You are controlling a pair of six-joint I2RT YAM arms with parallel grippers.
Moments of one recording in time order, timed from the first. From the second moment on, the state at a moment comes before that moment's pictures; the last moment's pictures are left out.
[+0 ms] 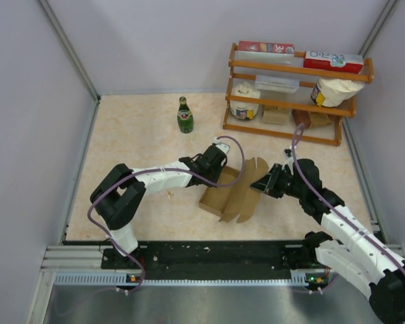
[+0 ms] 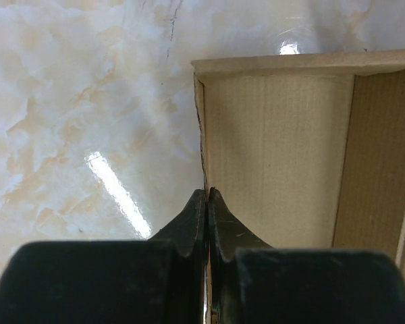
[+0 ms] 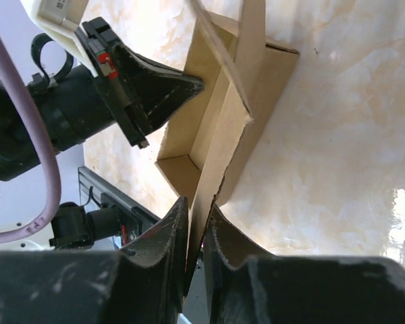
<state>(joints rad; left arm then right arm) -0.84 1.75 1.09 -0.29 -0.17 -0.32 0.41 0.80 0.48 -0.23 -0.36 0.86</state>
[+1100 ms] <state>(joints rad) -0.84 1.55 1.12 -0.32 -0.15 -0.30 0.41 0.85 0.55 -0.29 -0.34 0.81</state>
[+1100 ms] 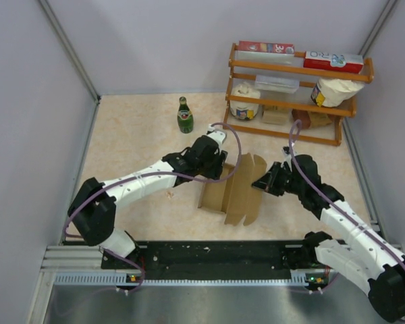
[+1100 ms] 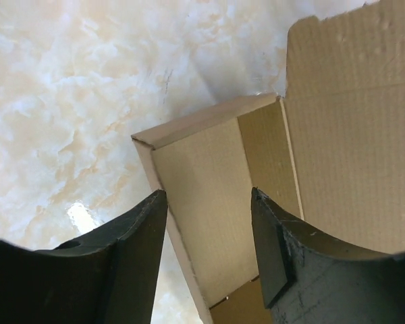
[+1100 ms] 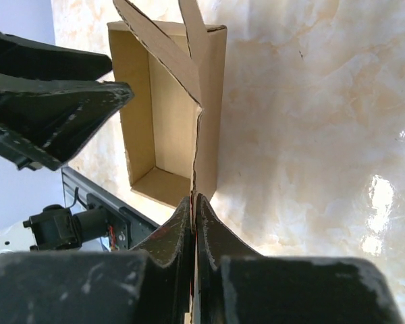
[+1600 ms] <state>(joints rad) -0.65 1.42 1.07 -0.49 -0.30 -0.34 0.41 0.95 0.77 -0.49 -0.33 0.71</state>
